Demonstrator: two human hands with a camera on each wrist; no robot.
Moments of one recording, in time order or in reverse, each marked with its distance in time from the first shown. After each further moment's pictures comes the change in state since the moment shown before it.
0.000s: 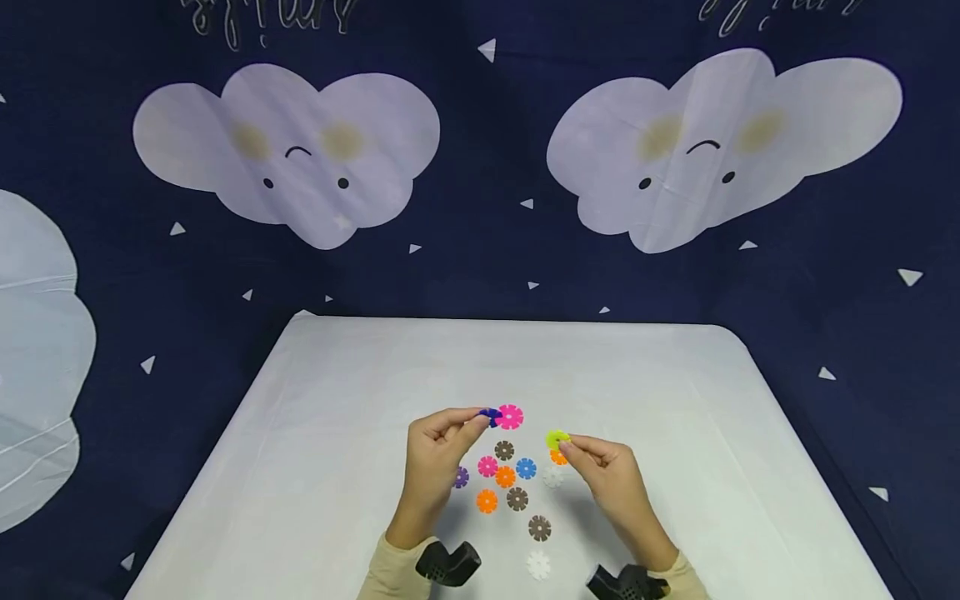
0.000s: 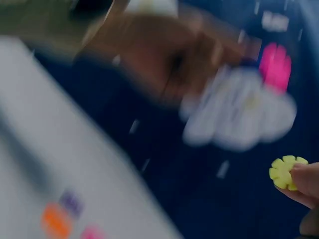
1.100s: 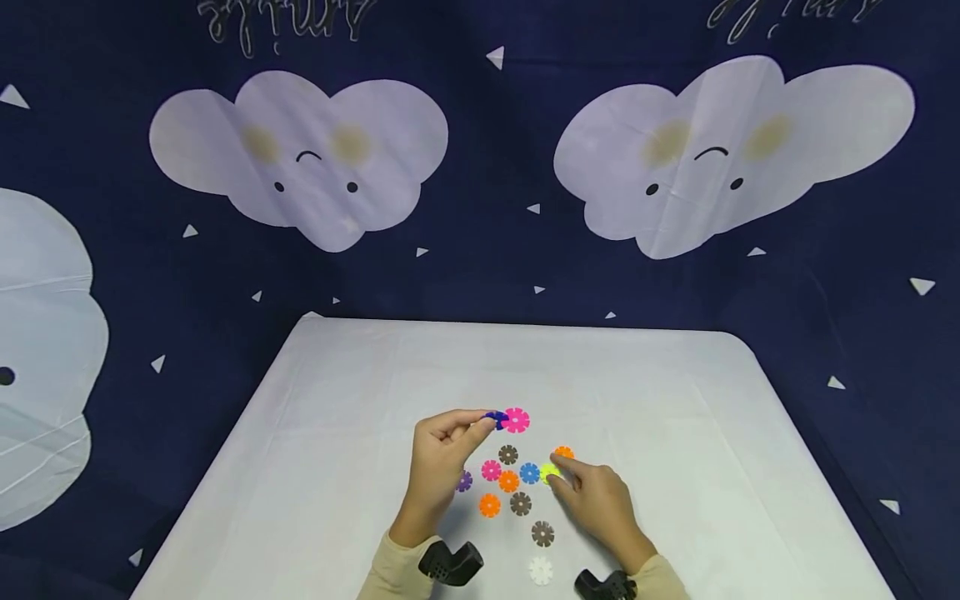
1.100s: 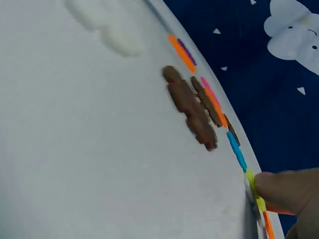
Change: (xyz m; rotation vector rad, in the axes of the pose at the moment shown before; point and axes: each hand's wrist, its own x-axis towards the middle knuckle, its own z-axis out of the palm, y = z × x) left_hand 0.003 0.005 0.001 0.015 -0.023 -0.004; right_hand 0.003 0.071 0.011 -0.781 -0.070 -0.114
